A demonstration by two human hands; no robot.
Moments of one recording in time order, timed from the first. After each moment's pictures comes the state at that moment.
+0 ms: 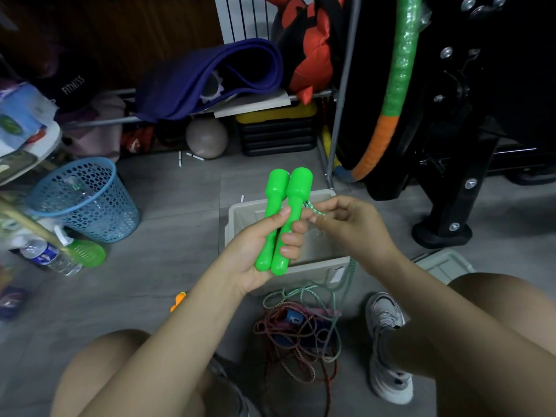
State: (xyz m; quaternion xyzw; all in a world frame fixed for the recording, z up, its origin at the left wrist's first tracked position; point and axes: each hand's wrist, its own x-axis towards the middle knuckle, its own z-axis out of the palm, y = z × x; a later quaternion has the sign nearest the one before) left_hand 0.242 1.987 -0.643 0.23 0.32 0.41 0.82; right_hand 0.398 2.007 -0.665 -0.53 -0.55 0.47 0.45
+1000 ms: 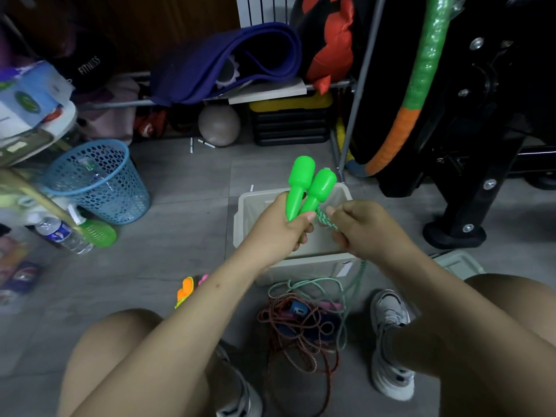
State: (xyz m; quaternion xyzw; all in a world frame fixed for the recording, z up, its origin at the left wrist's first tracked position) left_hand 0.243 1.998 -0.666 0.56 0.56 0.36 0.49; right_hand 0.392 1.997 -0.647 -0.59 -0.63 0.41 0.28
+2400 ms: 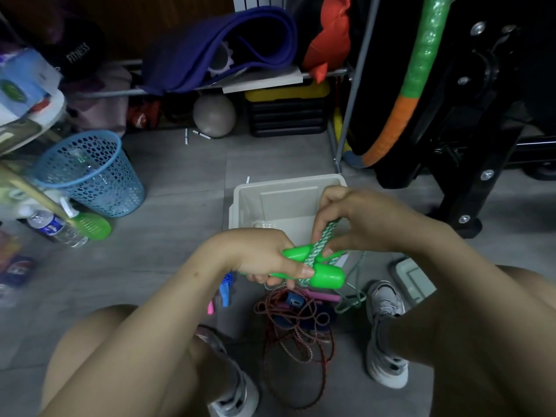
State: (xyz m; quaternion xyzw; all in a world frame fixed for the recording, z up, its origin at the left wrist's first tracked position) left_hand 0.216 1.994 -0.657 0.70 0.47 -0.11 0.52; right_hand 0.417 2.014 -0.635 -0.39 -0.89 0.24 0.07
